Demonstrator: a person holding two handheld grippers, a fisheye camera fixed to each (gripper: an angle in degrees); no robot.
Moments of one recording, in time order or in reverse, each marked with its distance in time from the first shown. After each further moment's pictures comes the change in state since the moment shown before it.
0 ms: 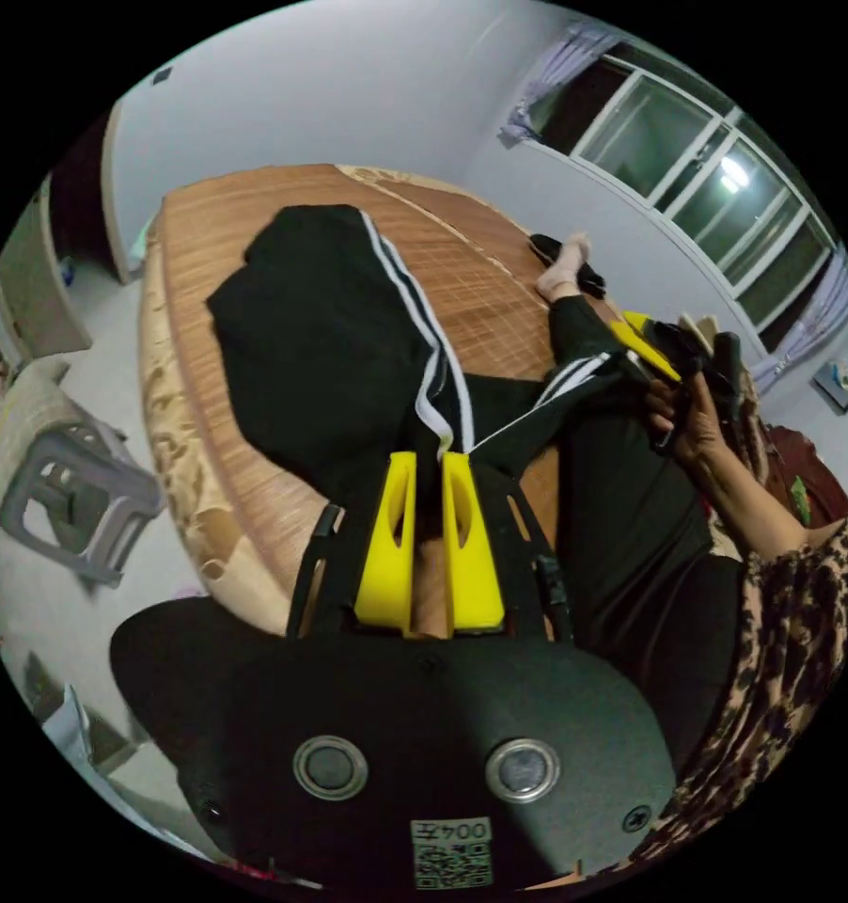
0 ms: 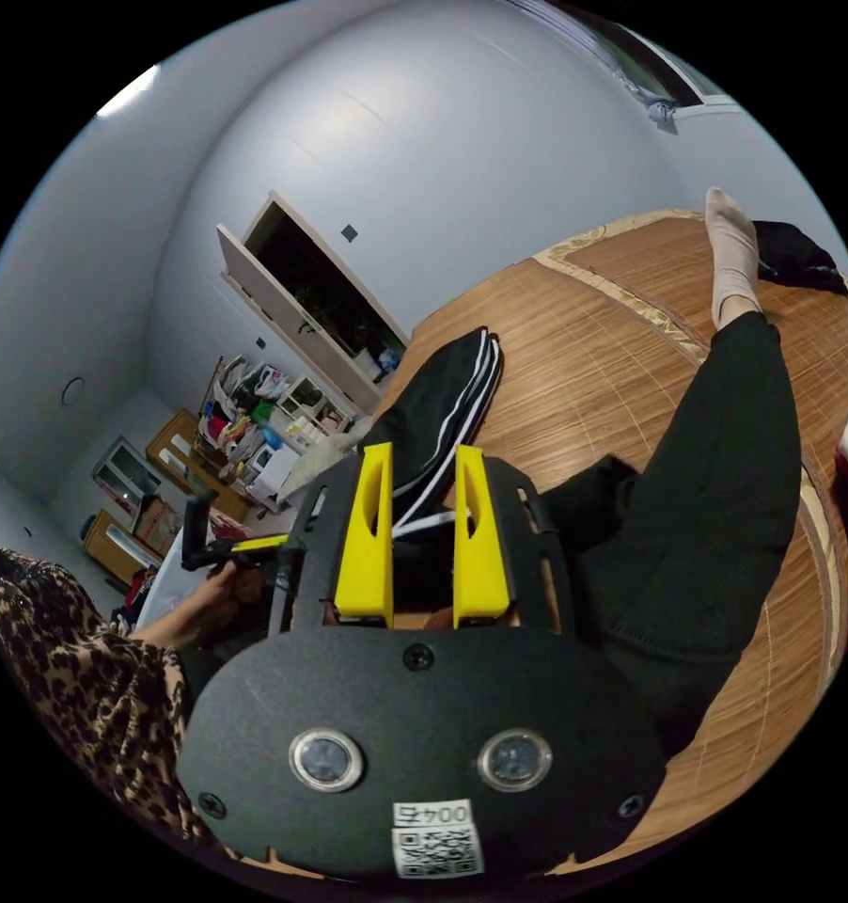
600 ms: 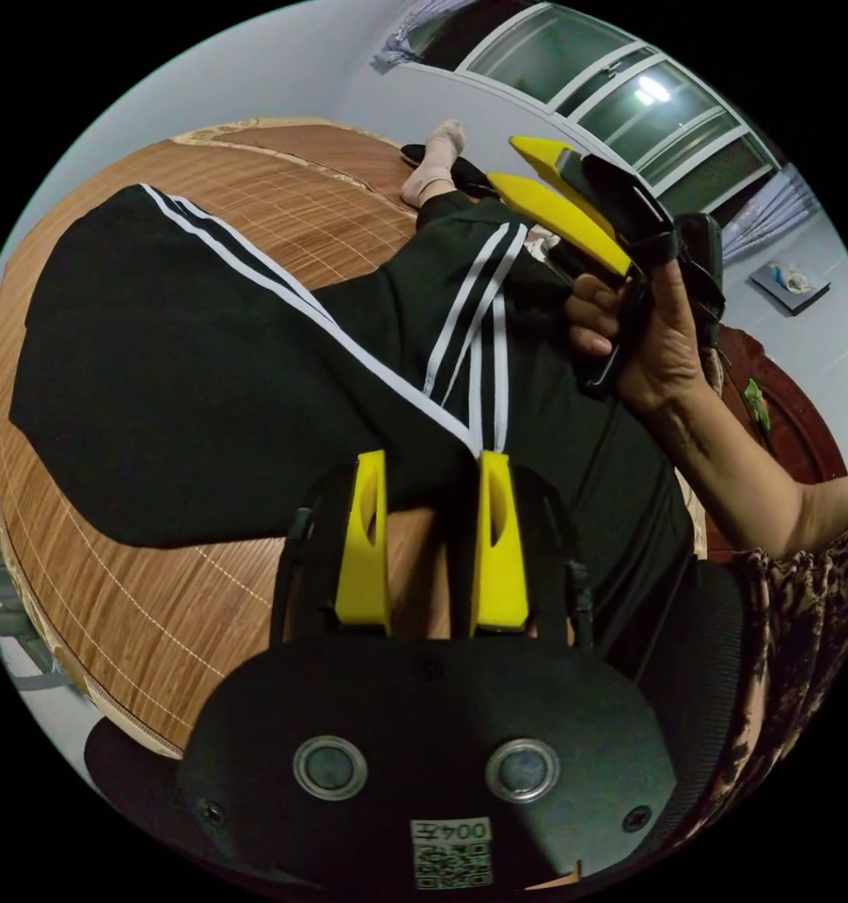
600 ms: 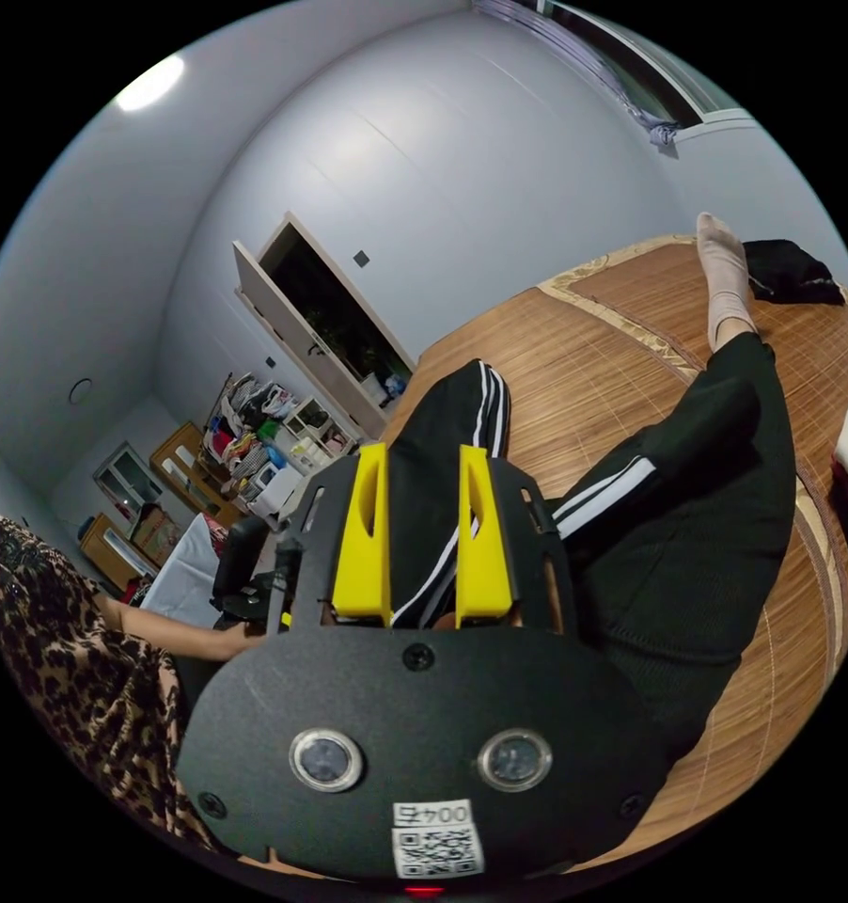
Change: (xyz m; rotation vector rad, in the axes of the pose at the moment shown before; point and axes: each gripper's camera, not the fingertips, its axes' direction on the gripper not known) left arm 0.144 -0.044 0.127 -0.208 0.273 0.262; right arm -0.020 -0.003 -0.074 0.106 -0.017 -0.024
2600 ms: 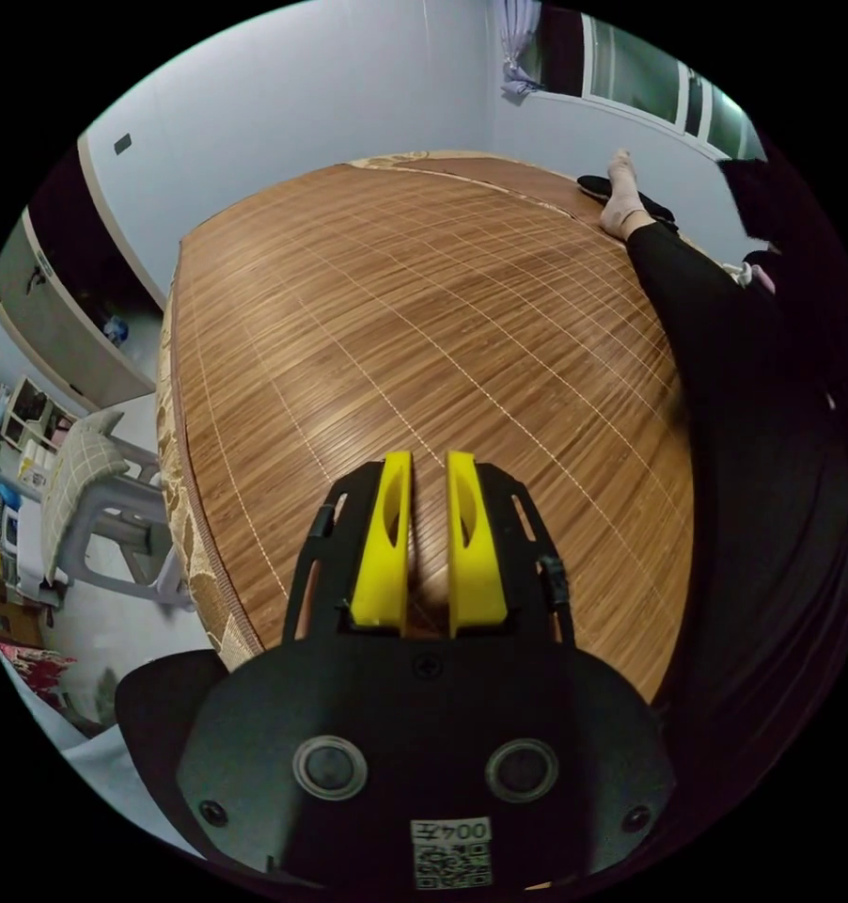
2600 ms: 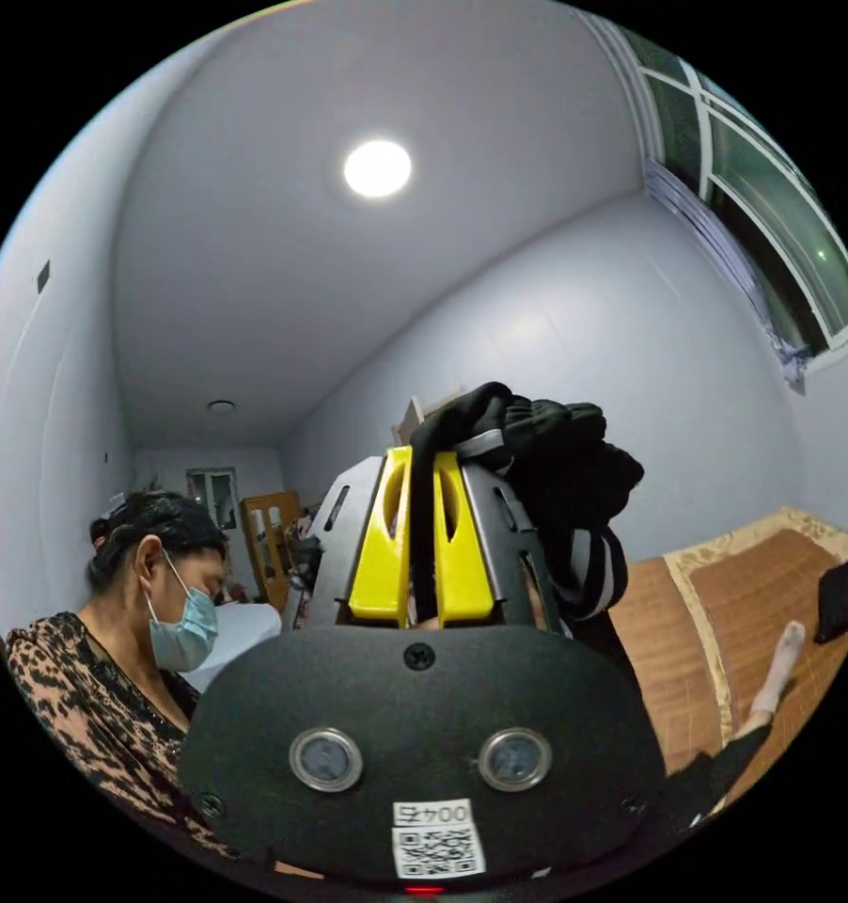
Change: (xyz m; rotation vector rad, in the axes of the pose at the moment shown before) left arm 0.002 0.025 0.014 0.113 -0.548 -0.176; right arm -0.438 -0.272 -0.542 0.532 -0.325 -0.406
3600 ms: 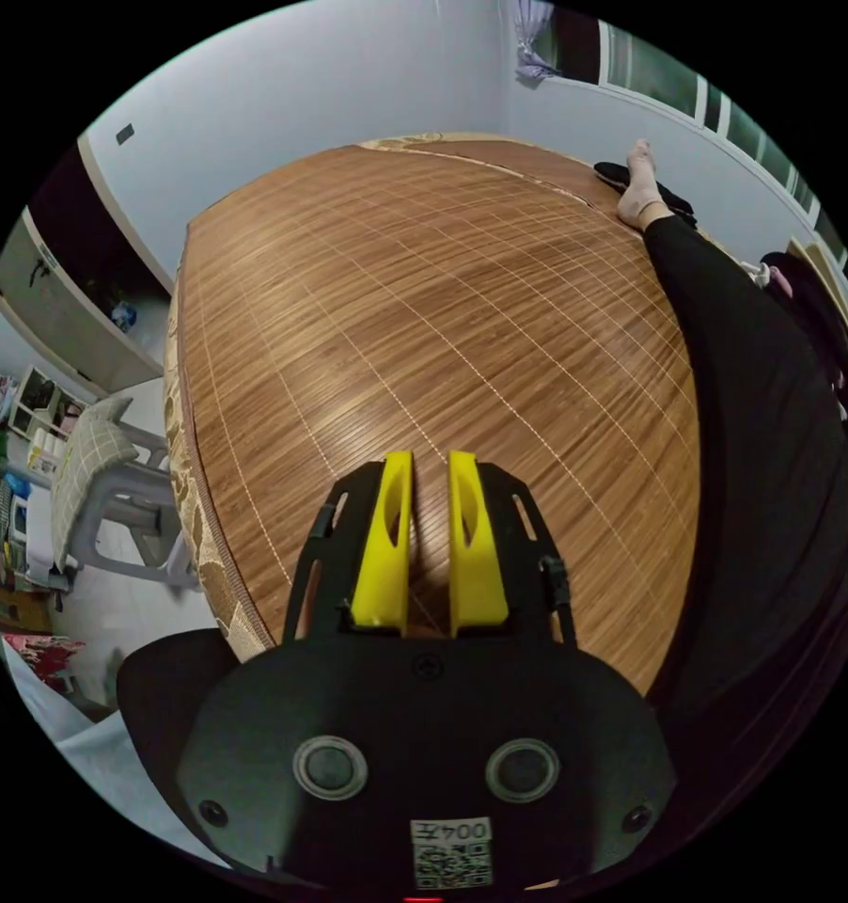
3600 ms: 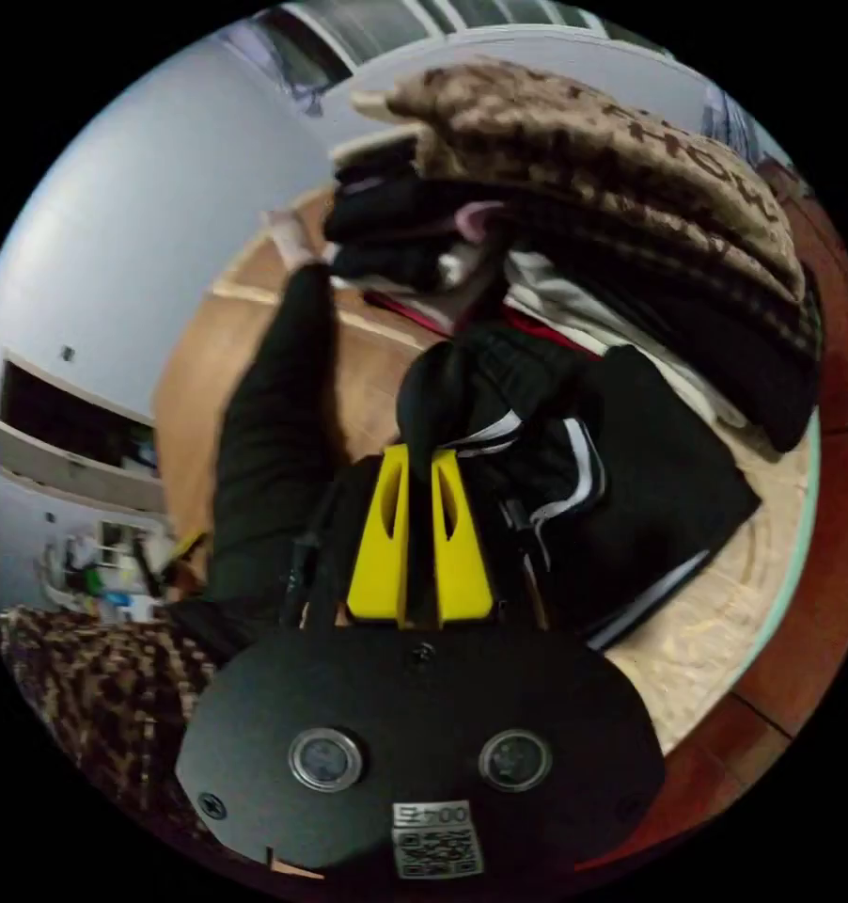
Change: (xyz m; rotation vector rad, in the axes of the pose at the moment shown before) left arm 0.053 -0.091 0.029 -0.067 -0.040 -0.017; right arm 0.117 0.307 -0.378 -0.606 1.195 0.867
